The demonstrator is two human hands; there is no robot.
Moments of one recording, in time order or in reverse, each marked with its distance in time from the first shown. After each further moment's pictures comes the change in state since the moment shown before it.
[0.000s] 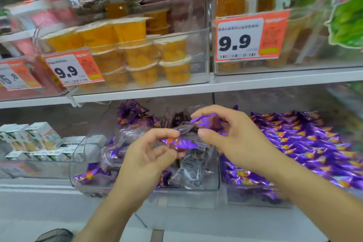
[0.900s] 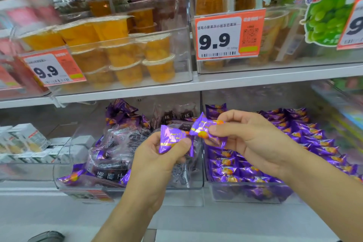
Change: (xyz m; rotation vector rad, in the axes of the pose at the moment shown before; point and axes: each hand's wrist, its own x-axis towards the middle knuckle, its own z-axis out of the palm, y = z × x) left_hand 0.003 0.003 0.061 -0.181 0.139 -0.152; right_hand -0.017 0.004 -0.039 0.625 0.070 0.386
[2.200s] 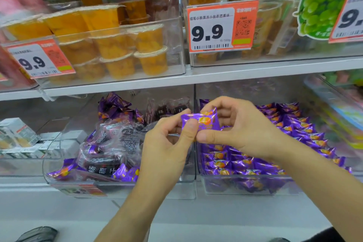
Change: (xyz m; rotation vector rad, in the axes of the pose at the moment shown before) left_hand 0.003 -0.006 0.022 0.355 0.004 0.271; right_hand 0.005 0.002 -0.015 -0.596 -0.072 -0.314
